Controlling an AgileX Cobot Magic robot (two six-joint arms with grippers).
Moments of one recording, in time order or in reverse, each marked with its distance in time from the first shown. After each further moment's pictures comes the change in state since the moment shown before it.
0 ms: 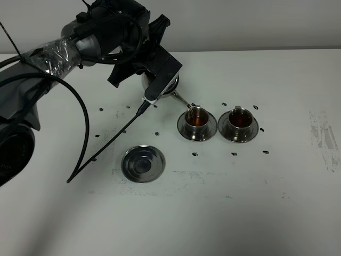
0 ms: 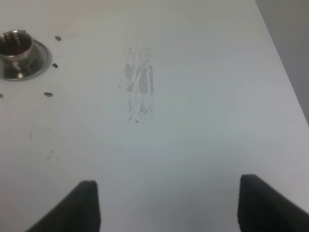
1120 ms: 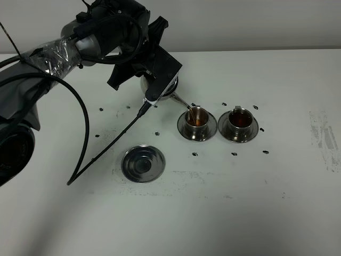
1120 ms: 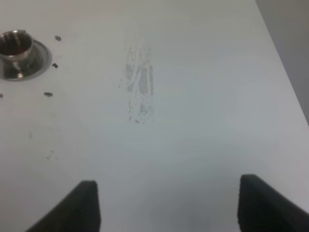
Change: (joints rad) left arm 0.000 -0.001 0.000 -0.006 0.029 -0.027; right arm 0.000 0.000 0.000 0.000 0.000 0.000
